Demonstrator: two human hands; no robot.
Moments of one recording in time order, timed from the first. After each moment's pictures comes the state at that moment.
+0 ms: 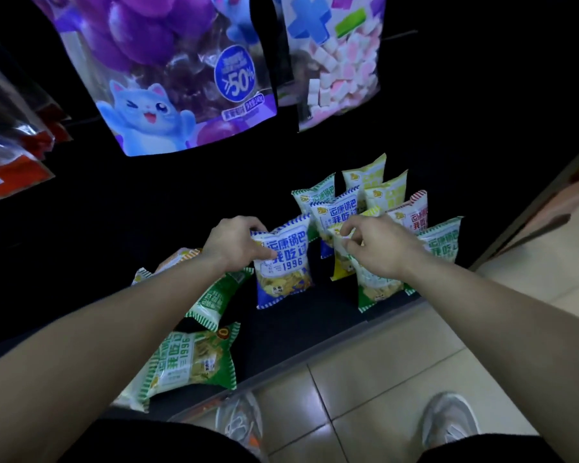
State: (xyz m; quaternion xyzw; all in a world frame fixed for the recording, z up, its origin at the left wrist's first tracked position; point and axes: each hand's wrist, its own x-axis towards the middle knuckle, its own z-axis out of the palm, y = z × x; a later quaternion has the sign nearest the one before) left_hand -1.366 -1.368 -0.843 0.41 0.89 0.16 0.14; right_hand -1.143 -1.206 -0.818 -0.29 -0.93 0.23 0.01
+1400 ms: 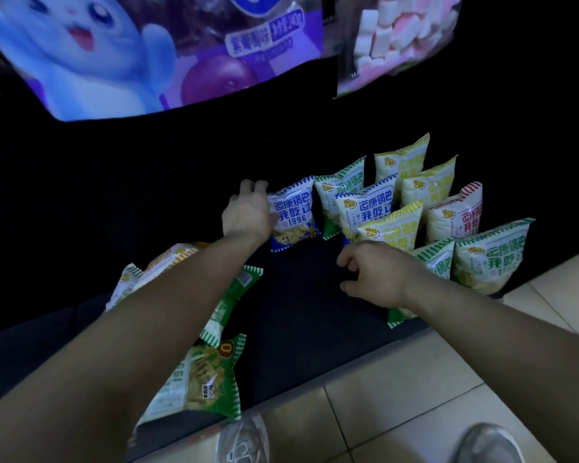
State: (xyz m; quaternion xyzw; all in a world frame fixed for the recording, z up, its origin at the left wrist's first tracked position) left_hand -1.443 -1.295 -0.923 0.36 0.93 0.09 0.02; right_hand -1.210 -1.207 -0.886 -0.26 -0.93 0.22 -0.14
